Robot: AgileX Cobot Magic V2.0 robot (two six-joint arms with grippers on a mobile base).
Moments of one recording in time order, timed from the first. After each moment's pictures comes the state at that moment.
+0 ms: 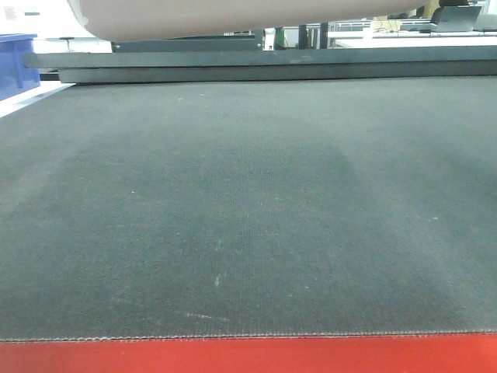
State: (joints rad) left arm 0.08 1.43 -1.24 -1.66 1.06 0.66; right arm -0.14 1.25 -1.07 1.77 0.86 -0.73
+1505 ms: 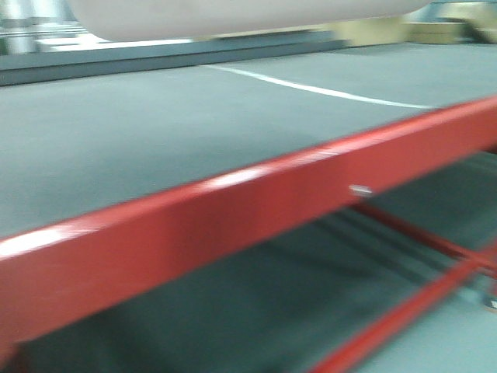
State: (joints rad) left arm 0.08 1.43 -1.24 -1.66 1.06 0.66; right arm -0.13 1.25 -1.07 1.77 0.82 -0.73
